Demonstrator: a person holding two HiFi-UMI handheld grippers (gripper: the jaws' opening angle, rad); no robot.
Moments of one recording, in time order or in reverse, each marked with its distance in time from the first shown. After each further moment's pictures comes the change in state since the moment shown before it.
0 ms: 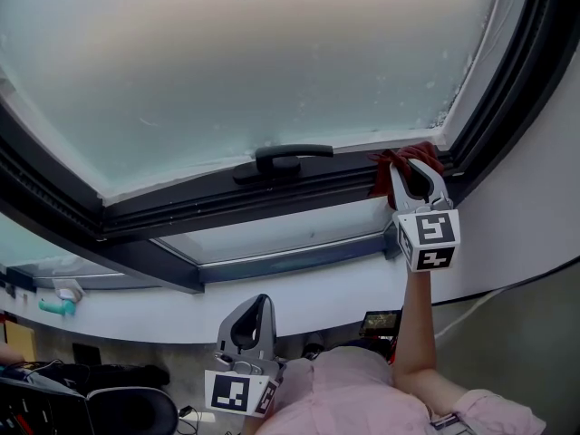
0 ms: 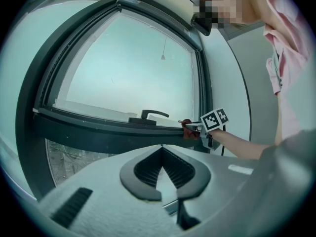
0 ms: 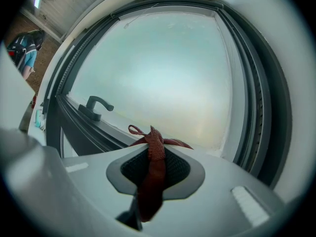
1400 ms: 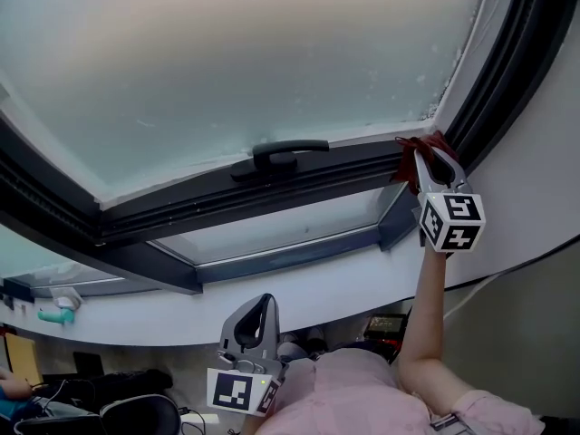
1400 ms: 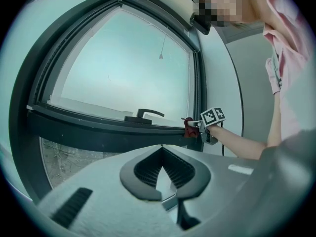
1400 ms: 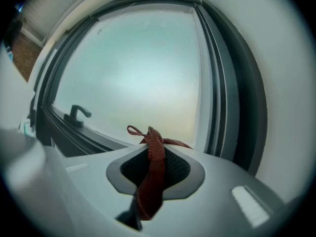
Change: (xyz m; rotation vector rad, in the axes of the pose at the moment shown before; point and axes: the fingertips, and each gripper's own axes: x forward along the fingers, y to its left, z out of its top) left arm -0.007 -0.004 0.001 -0.012 0.027 -0.082; right arm -0.021 -0.058 -0.006 0.130 0.034 -0.116
